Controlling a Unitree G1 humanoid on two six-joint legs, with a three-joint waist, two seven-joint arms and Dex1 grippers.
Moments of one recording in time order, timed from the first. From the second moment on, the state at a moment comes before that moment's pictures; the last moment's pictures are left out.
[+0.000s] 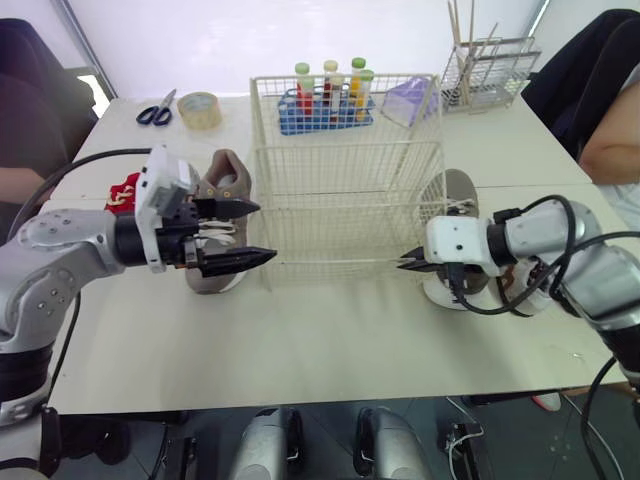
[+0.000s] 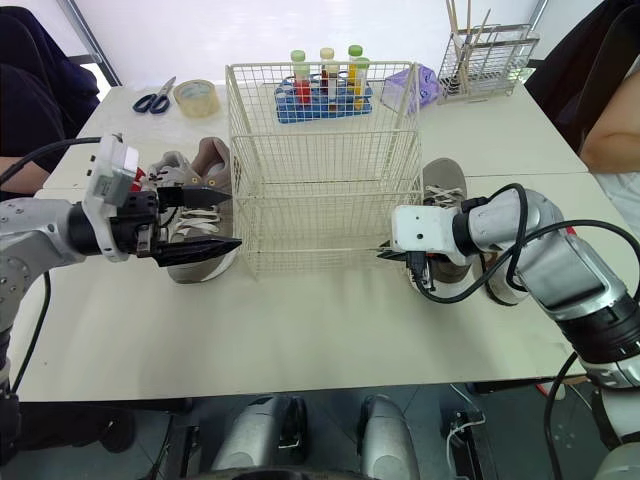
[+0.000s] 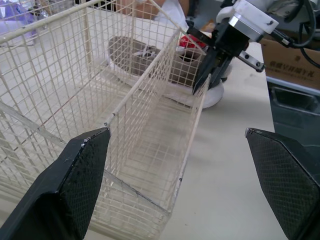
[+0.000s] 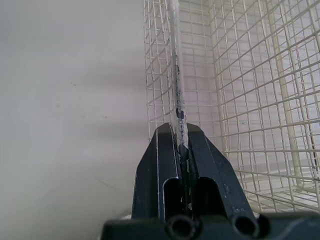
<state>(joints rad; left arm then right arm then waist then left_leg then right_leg) -0.47 0.90 0.18 -0.37 -0.86 0.82 -0.98 -0.65 -1.02 0.31 -0.19 0.11 0.27 1.20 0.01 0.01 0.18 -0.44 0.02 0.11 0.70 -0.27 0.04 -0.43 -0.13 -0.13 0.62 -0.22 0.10</state>
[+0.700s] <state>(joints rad) -0.48 0.88 0.18 -0.39 -0.86 0.82 -0.95 -0.79 -0.99 0.29 -0.11 0.10 0.30 1.32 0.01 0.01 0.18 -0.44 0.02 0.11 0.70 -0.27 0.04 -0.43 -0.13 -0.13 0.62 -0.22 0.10</state>
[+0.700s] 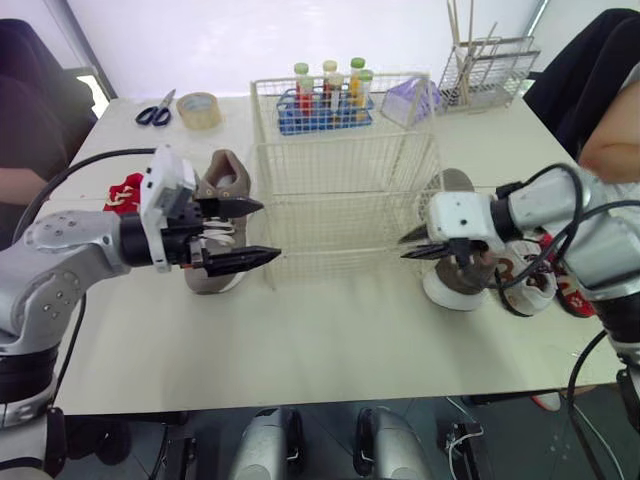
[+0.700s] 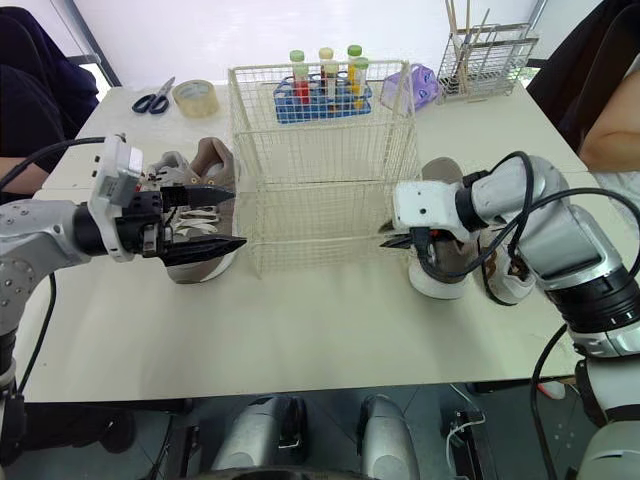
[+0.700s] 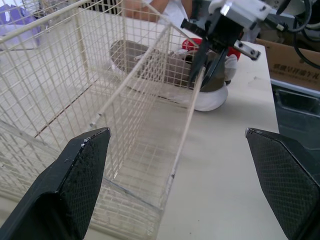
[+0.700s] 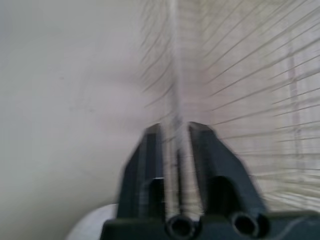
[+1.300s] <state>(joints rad) -0.48 0.86 0.19 -0.40 -0.88 0.82 -0.94 -0.66 -1.00 -0.28 -0.42 0.47 0.96 1.08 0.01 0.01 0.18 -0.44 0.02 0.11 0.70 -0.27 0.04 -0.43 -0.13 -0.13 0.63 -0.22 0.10</state>
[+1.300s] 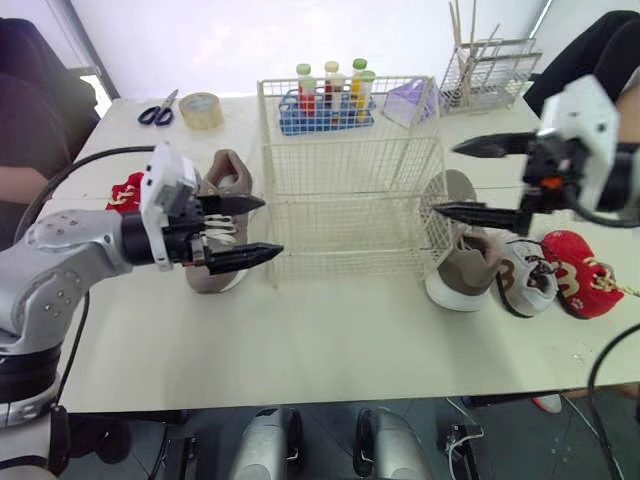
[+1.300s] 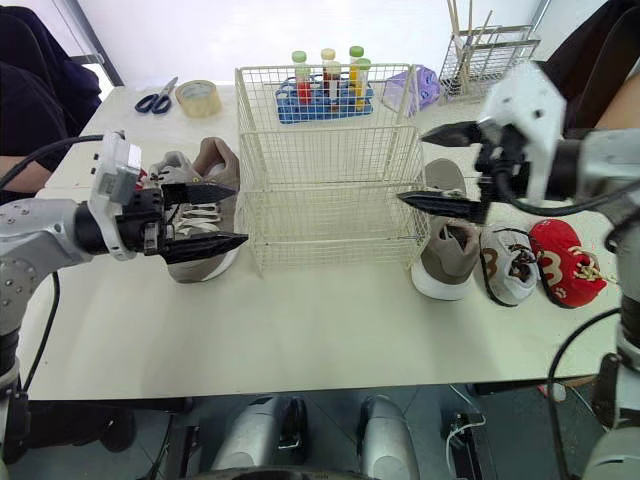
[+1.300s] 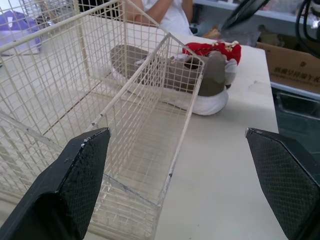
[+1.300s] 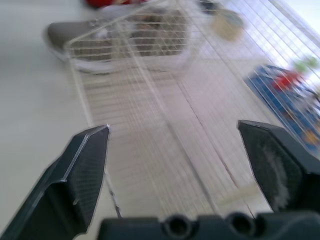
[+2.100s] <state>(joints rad) -0.62 0.78 0.06 -0.26 -0.80 0.77 -1.04 -0.28 -0.37 -0.49 -0.95 0.30 1.60 0.24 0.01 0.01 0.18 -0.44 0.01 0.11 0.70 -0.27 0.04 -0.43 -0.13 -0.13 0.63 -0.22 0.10</state>
